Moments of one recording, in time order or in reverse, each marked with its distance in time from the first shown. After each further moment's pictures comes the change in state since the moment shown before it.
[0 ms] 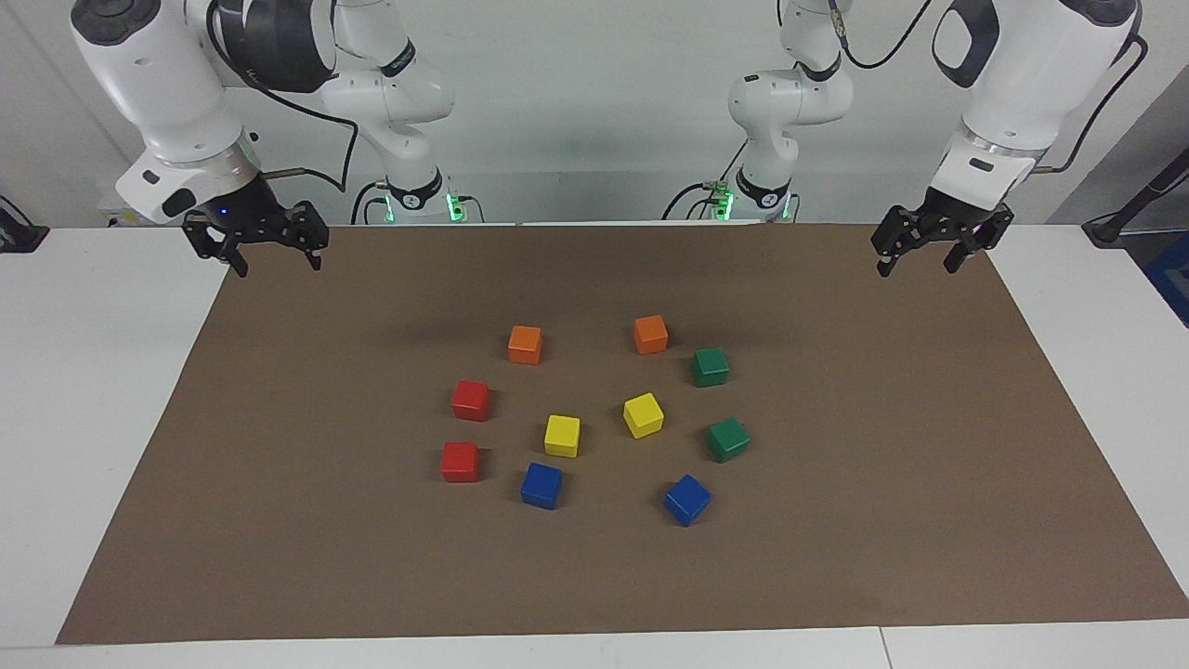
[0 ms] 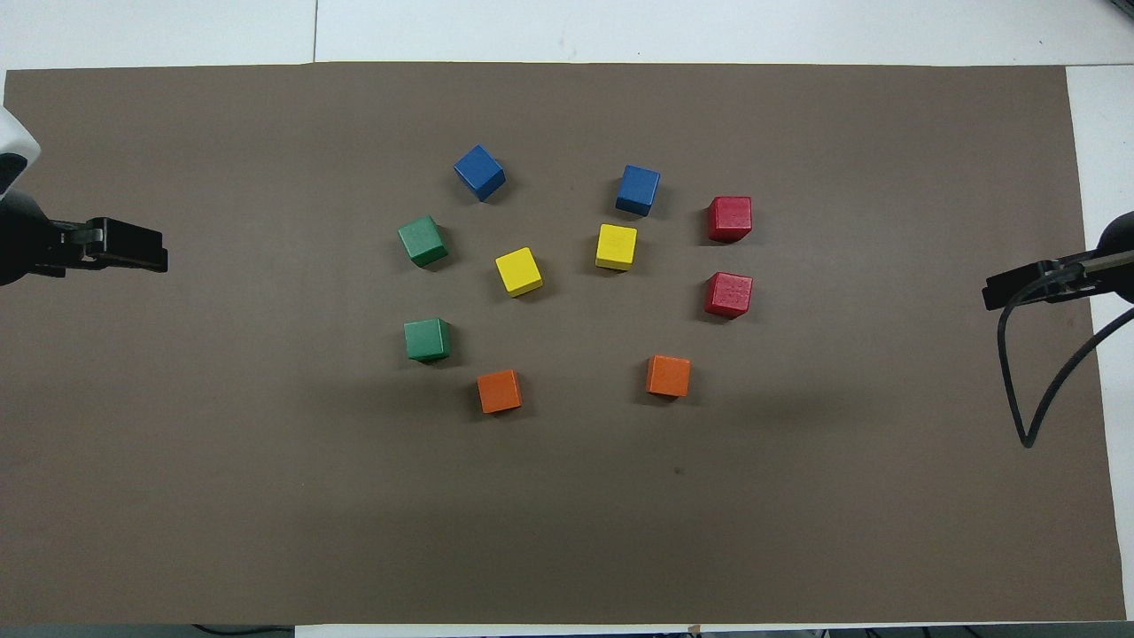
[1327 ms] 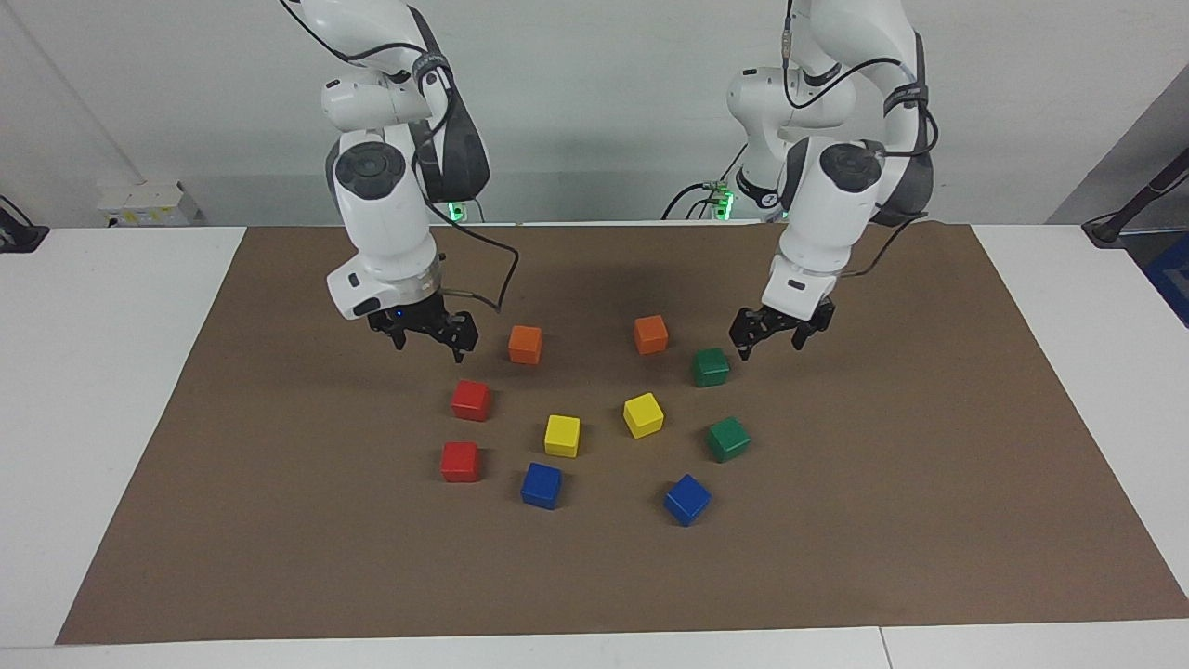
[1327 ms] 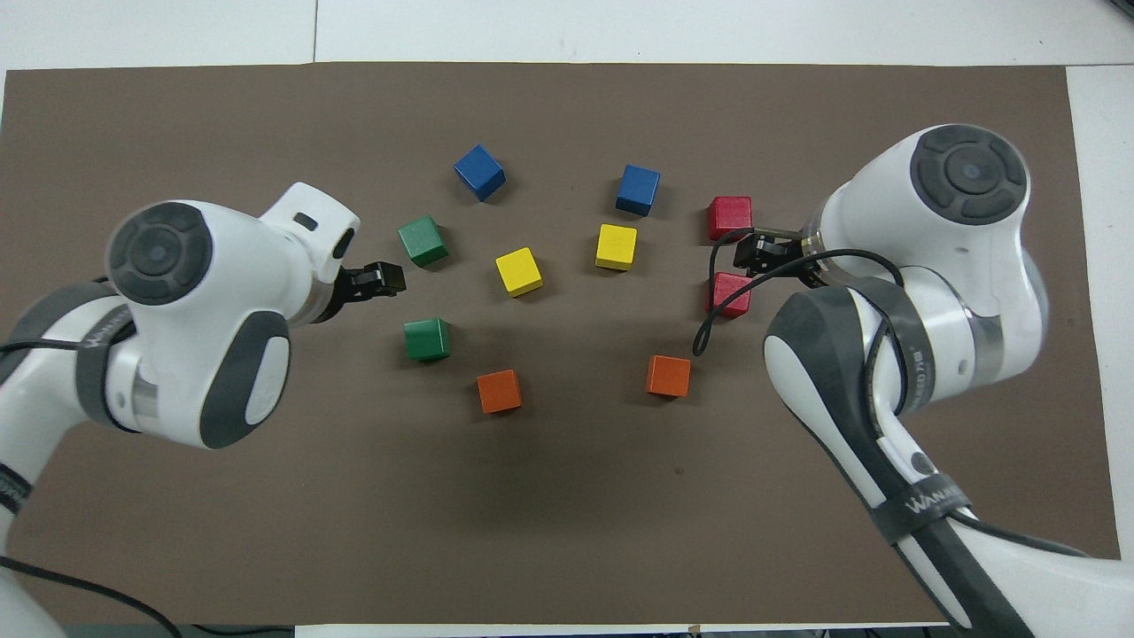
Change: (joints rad) left arm -0.267 0.115 -0.018 -0.421 -0.007 0.568 -0.434; right arm 0.264 0.231 0.022 -0.138 0.035 0.401 0.688
